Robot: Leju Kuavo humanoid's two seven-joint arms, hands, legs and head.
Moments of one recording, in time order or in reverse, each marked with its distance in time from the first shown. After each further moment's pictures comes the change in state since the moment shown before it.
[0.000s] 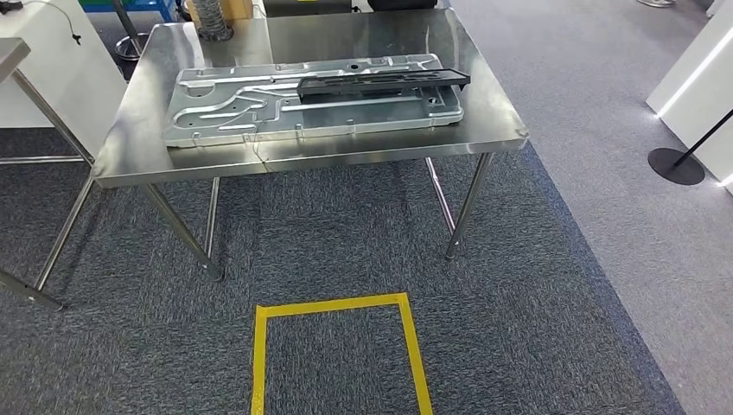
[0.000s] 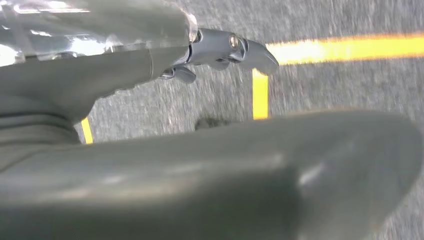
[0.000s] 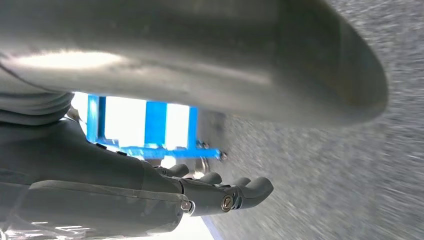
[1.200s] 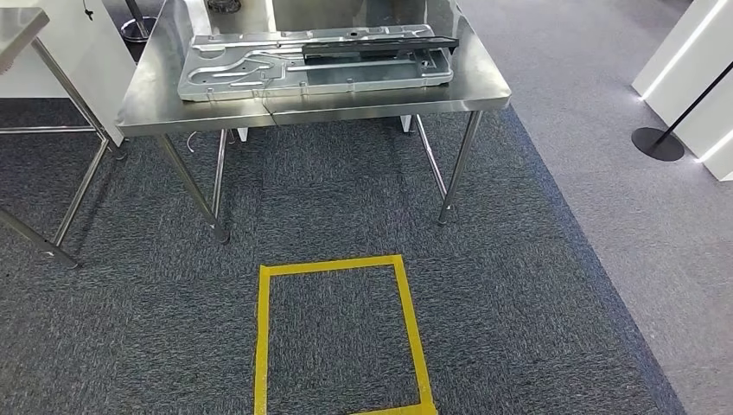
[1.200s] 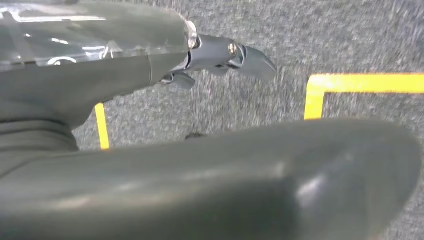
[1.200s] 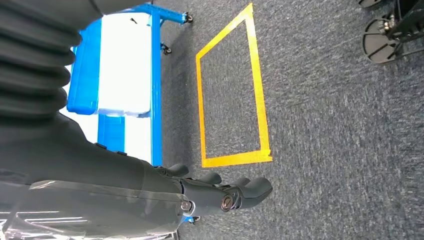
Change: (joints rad) left arm -0.006 0.019 0.010 0.000 0.015 0.013 -0.018; right arm -0.020 0.034 -0.180 0.005 -0.114 -0.051 -0.211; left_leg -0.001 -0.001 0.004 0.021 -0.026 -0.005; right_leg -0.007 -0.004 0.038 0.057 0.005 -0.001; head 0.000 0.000
